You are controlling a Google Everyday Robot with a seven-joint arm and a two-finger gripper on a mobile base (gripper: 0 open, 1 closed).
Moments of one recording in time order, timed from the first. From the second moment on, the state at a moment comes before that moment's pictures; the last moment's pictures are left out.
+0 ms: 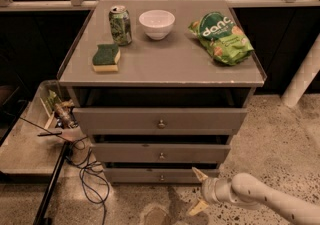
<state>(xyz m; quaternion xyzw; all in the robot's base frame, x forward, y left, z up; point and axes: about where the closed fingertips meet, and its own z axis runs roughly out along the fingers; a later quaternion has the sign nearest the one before) 0.490 -0.155 0.296 -0.57 0.72 0.18 0.36</state>
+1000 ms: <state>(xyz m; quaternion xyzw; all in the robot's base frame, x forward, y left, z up) 0.520 -0.175 0.241 -0.55 0.72 0.18 0.37</state>
